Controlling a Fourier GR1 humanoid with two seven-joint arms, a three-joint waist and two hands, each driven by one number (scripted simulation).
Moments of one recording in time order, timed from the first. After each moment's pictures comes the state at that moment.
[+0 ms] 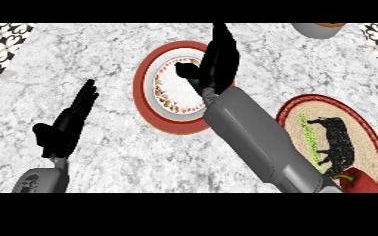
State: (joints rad) left arm -0.11 0.26 0.00 -1.33 0.06 -0.03 -0.12; right arm -0.92 -0.01 0.48 -0.95 0.82 -0.83 0.99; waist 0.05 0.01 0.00
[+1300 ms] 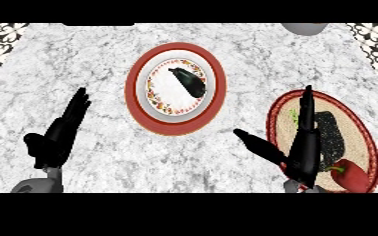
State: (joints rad) left arm -0.05 0.25 0.05 -1.34 0.05 -0.04 -0.13; right arm -0.07 -0.31 0.49 -1.66 0.19 -1.00 0.19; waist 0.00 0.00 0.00
